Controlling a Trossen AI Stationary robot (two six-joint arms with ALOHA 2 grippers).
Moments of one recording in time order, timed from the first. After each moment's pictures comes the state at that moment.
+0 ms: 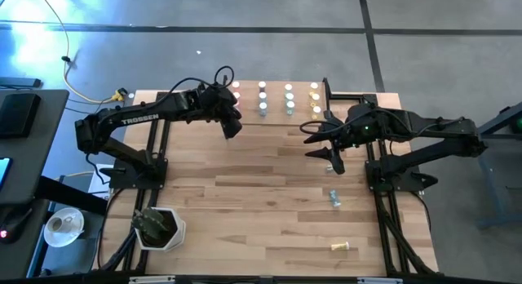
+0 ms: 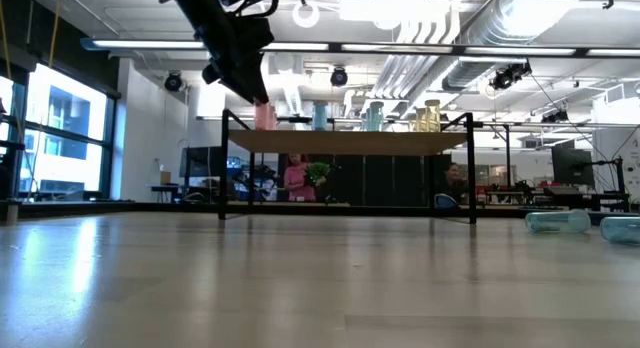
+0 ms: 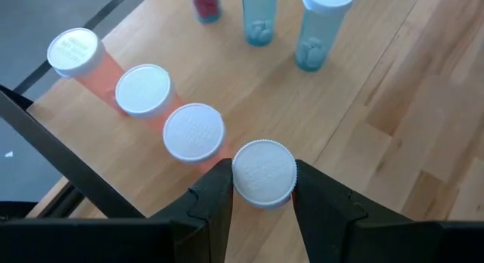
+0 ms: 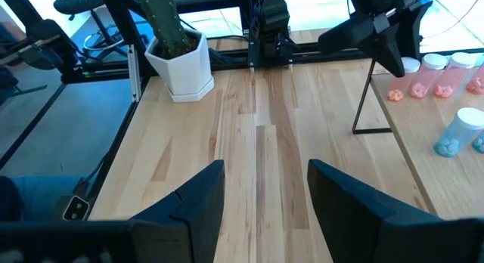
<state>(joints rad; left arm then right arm) 0.52 1.39 1.16 -0.63 -0.20 -0.12 -0.01 1.05 1.18 -0.59 -0.10 0.08</state>
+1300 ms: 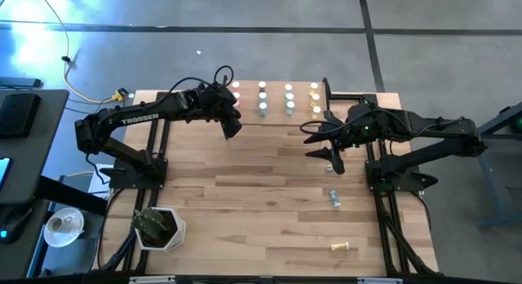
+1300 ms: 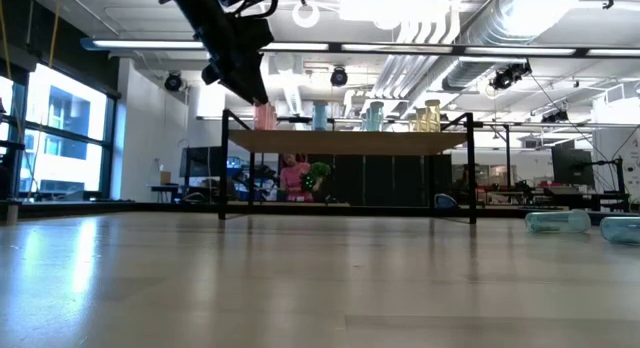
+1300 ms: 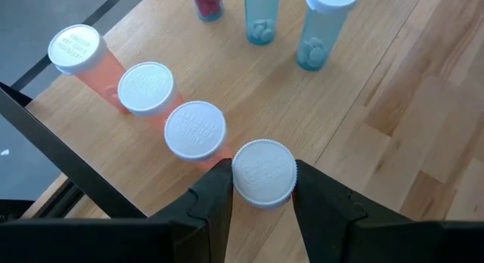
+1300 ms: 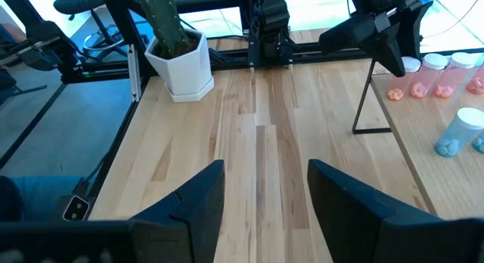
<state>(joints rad) 0.52 1.39 1.16 -0.63 -0.18 -0.13 -0.01 1.05 1.18 -0.59 -0.10 0.08</state>
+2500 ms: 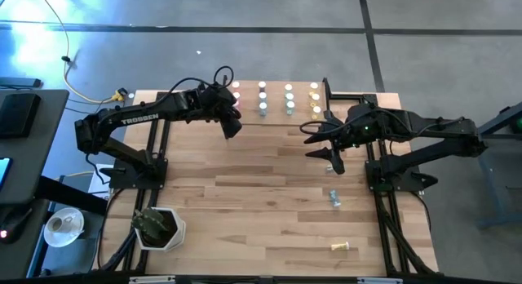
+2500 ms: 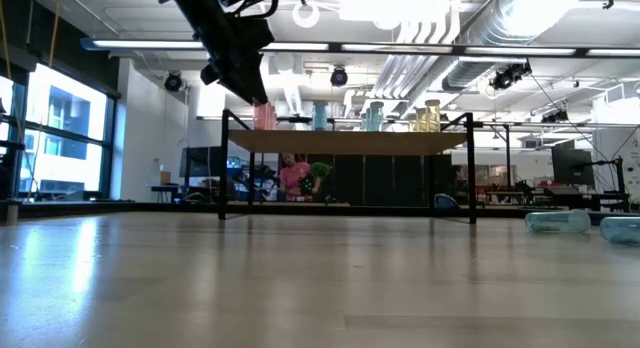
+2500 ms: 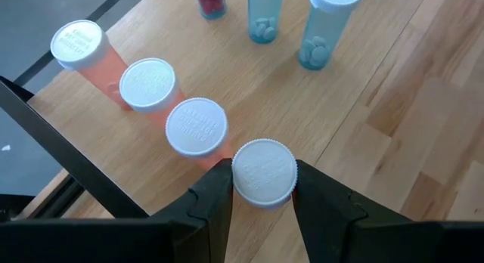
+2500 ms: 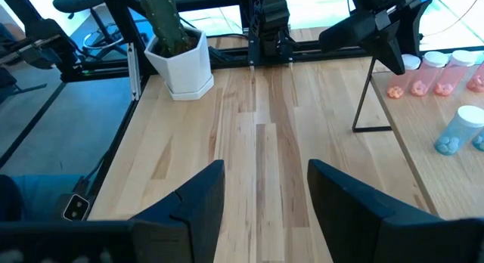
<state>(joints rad) 0.52 1.39 1.16 -0.64 -0.19 -0.15 -0.01 1.05 1.18 -0.60 -0.10 0.08</state>
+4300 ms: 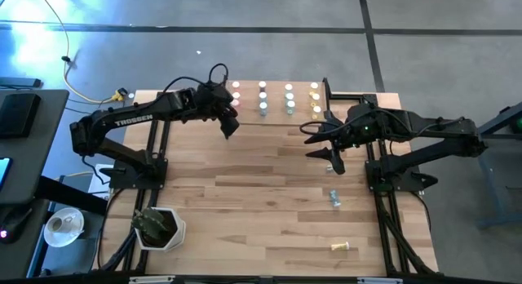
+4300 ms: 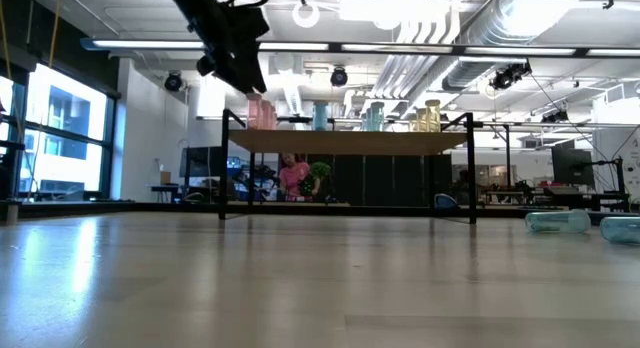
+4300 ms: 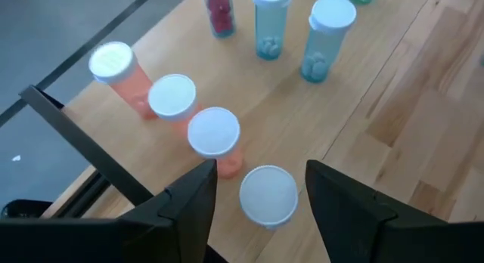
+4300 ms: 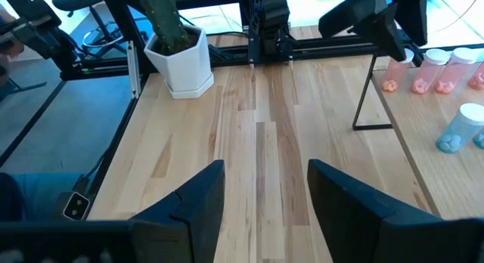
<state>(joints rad) 0.52 1.34 1.16 -0.63 -0.22 -0.13 -0.01 1.05 1.18 -0.60 -0.10 0.08</state>
